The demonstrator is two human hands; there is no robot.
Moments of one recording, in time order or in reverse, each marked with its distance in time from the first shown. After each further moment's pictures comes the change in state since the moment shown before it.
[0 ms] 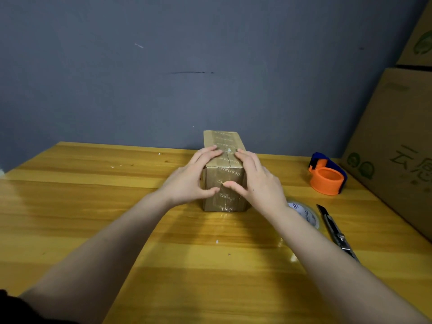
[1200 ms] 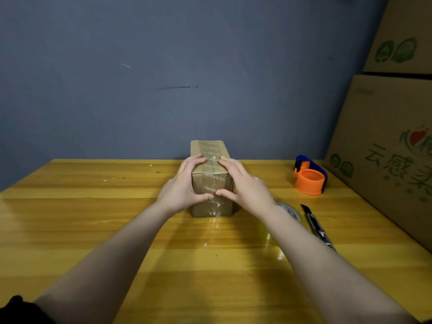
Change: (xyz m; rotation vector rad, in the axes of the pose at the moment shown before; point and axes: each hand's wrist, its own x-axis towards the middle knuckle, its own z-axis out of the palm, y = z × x) left_hand 0.001 0.019 0.012 -0.039 0.136 -0.125; right_hand -0.001 0.014 -0.008 0.110 -0.142 -0.029
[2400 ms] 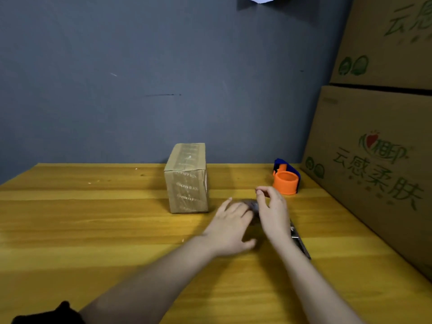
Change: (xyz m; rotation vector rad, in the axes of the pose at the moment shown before) left_hand -0.046 0.114 0.103 0.478 -0.316 0.407; right_hand -0.091 0.052 -0.014 0.373 0.442 0.540
